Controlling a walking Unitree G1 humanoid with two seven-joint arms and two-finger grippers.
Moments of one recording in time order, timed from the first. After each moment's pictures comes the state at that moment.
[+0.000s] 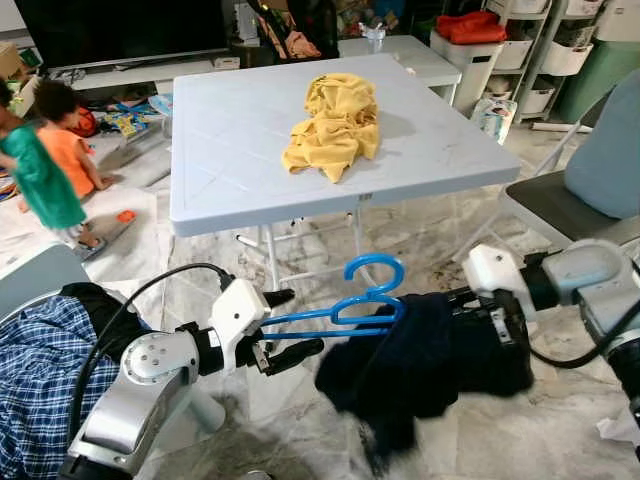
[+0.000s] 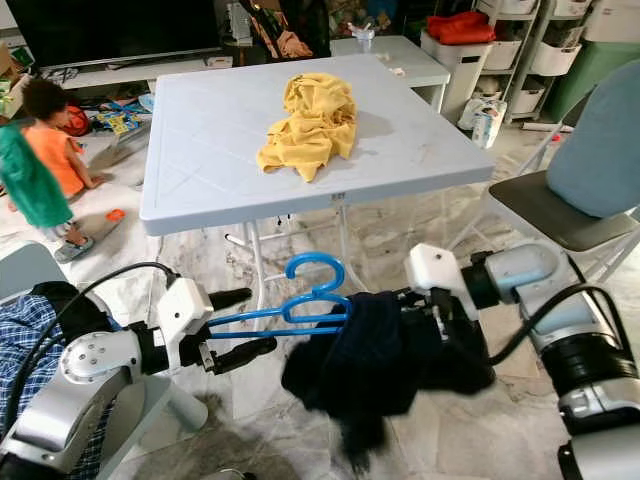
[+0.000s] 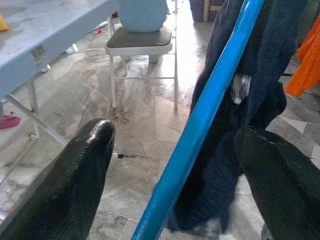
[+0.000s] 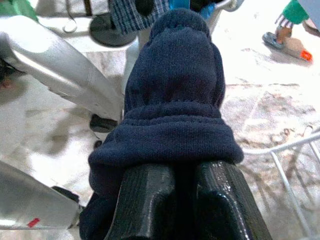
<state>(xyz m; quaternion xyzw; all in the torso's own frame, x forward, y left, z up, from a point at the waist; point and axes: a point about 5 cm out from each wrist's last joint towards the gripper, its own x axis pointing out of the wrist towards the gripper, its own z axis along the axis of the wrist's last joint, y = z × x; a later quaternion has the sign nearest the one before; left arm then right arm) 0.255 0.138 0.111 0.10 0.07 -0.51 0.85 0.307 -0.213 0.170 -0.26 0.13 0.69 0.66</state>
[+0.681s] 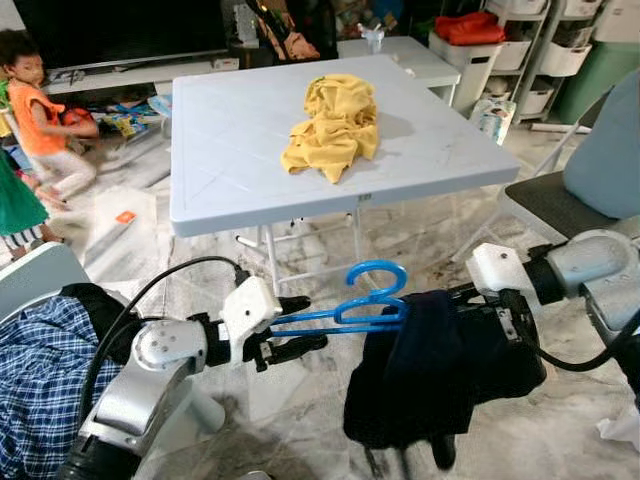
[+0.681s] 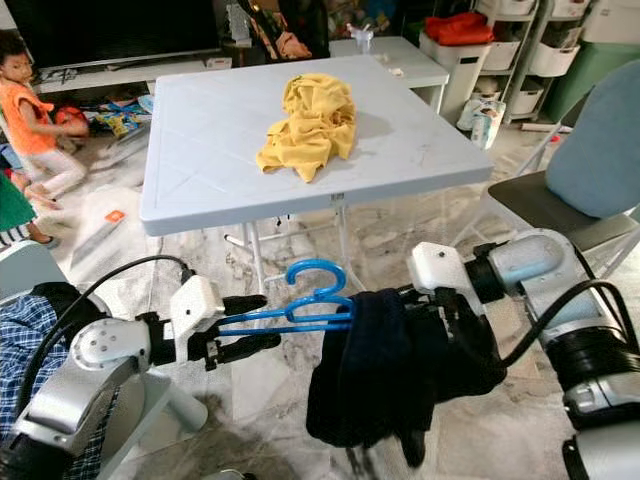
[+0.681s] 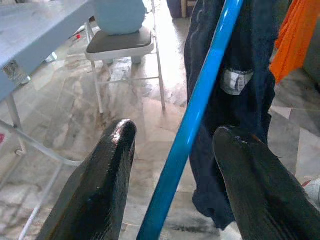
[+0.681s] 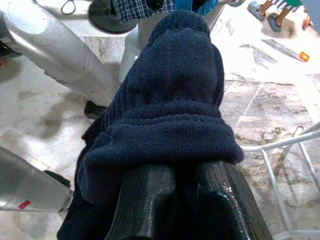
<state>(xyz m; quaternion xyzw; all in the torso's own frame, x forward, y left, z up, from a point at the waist) 0.264 0.129 0.115 0.13 0.06 -0.55 0.82 0.310 -0.211 0.174 -0.30 0.12 0.68 0.65</state>
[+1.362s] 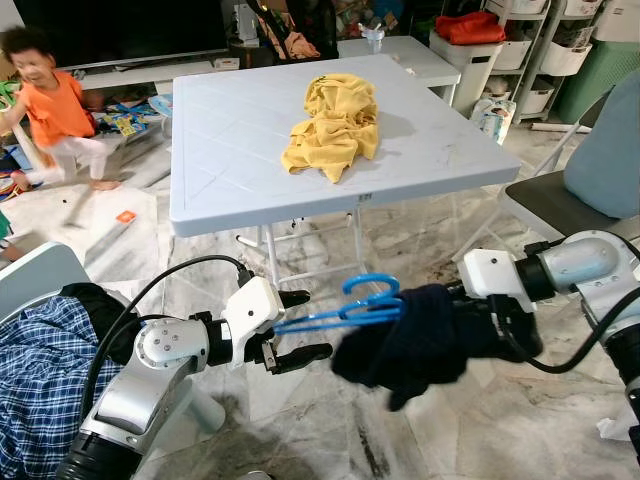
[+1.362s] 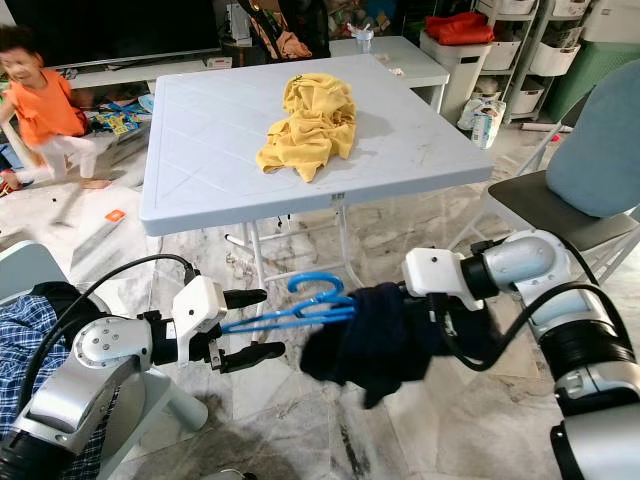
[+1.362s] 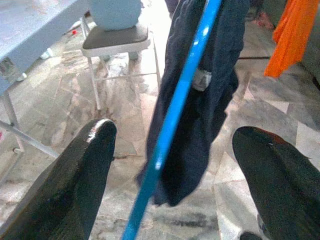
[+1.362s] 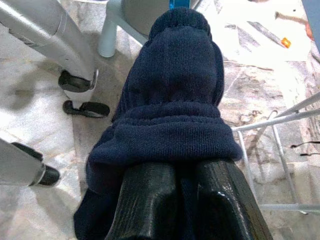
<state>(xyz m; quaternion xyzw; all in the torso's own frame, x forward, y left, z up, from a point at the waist) 0.264 0.128 0.116 0.14 0.07 -0.56 0.82 0.318 -0.217 0.168 -0.37 0.12 0.66 0.65</state>
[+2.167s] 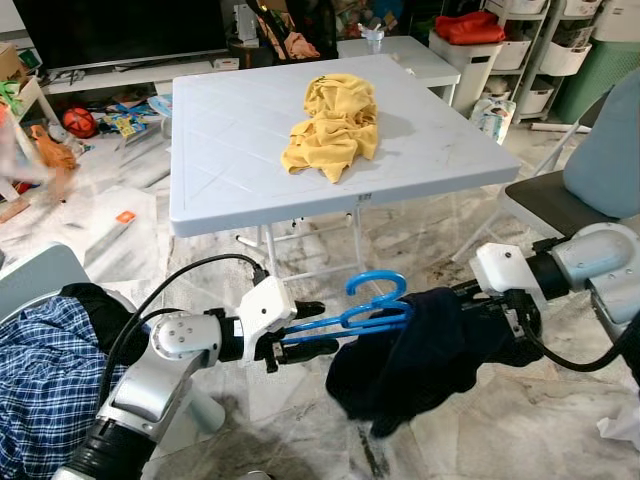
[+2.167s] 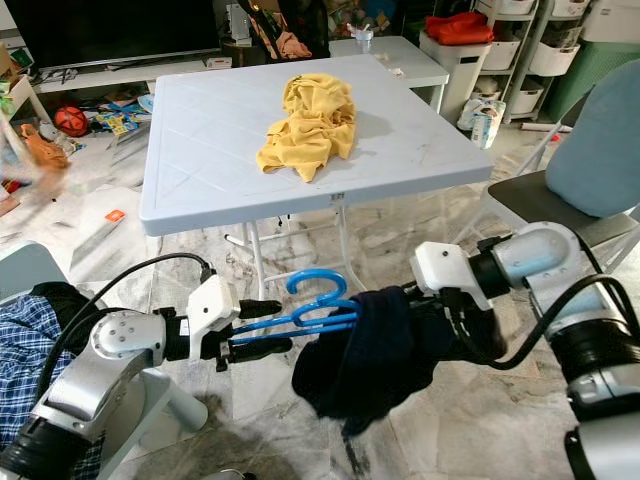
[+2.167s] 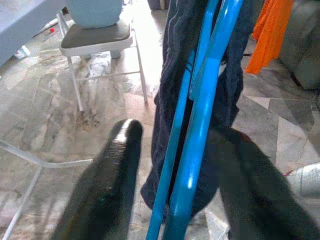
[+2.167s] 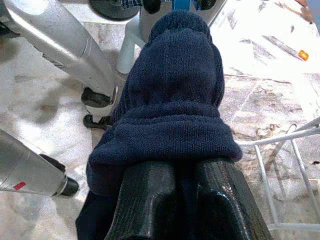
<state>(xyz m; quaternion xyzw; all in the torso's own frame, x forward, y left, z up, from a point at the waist) 0.271 0.117 0.112 0.13 0.08 -0.58 0.80 0.311 -0.218 0.182 -0.33 0.12 0.69 0.63</state>
